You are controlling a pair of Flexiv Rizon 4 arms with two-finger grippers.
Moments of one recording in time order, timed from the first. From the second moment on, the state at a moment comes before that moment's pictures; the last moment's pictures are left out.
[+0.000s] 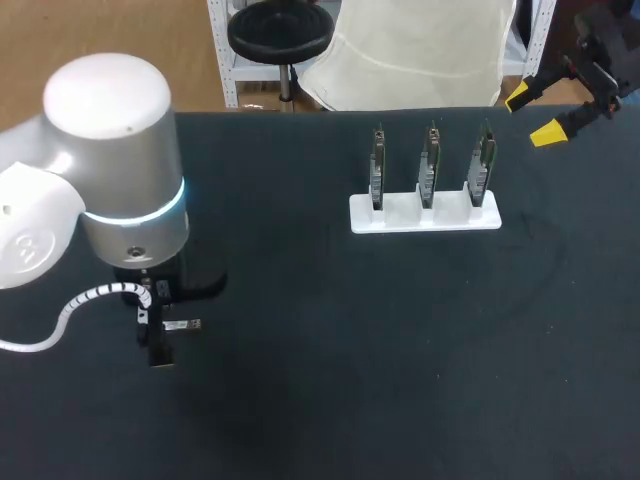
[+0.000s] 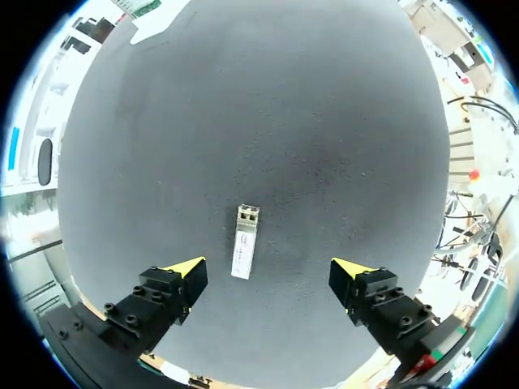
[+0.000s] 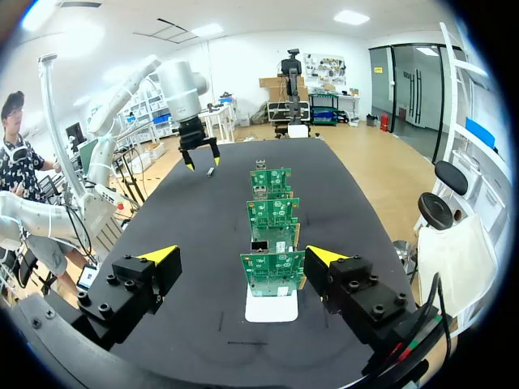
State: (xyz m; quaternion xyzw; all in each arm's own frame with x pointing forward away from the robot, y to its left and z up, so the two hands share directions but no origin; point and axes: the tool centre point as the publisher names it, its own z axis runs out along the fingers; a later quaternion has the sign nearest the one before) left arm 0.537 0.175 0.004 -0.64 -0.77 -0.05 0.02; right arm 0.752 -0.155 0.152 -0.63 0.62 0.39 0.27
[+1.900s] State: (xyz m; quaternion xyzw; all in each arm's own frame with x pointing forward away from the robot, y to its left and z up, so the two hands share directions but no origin) left arm 0.540 0.181 -0.020 -0.62 -0.79 -0.02 0.04; right arm 0.752 -0.155 0.152 -0.63 0.62 0.39 0.27
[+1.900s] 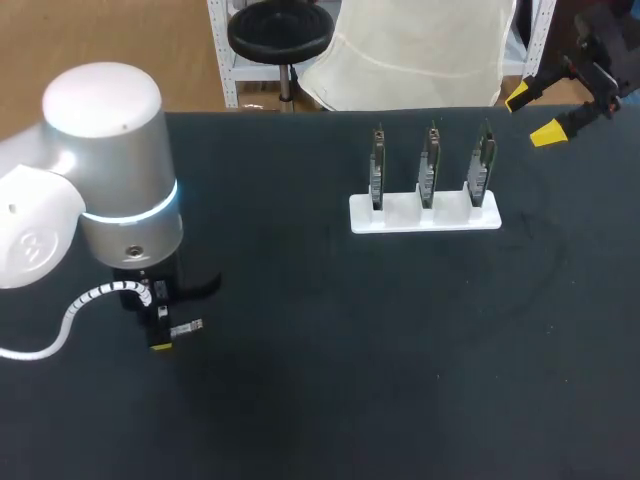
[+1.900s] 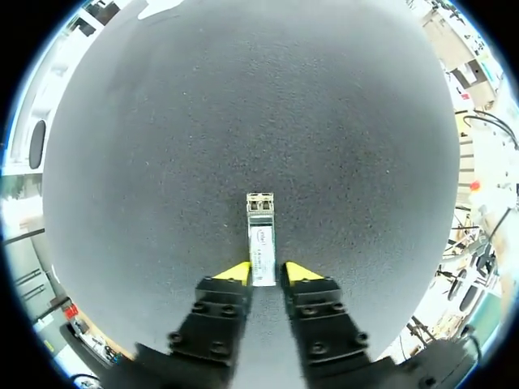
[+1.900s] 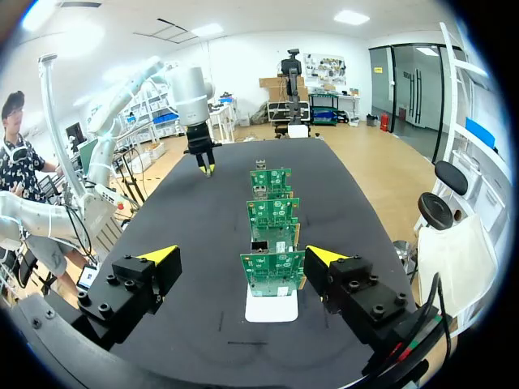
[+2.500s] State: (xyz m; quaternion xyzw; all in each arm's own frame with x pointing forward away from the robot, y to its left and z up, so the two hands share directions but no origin) left arm 0.582 0.171 -0.003 -0.52 -0.85 -0.02 -0.06; right arm 0.752 -0.155 0.152 -0.63 0.62 0.39 0.27
